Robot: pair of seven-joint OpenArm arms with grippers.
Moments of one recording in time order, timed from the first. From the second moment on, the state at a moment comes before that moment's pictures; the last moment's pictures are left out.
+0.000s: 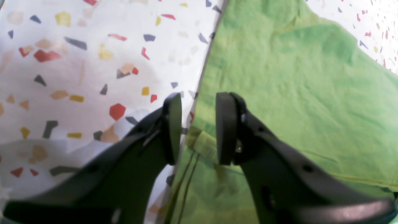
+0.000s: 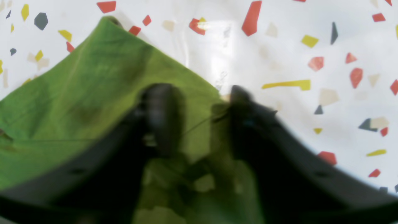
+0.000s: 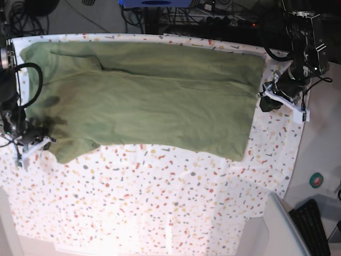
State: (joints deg) left arm 14.2 -17.3 -20.5 81.8 -35.3 -16.0 37.9; right arm 26.2 24.0 -13.0 22.1 32.7 18.2 -15.7
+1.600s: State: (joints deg) left arm -28.8 -13.8 4.3 26.0 -22.6 -15.9 19.0; right arm 25.4 23.6 -12.9 24.4 32.6 18.2 -16.4
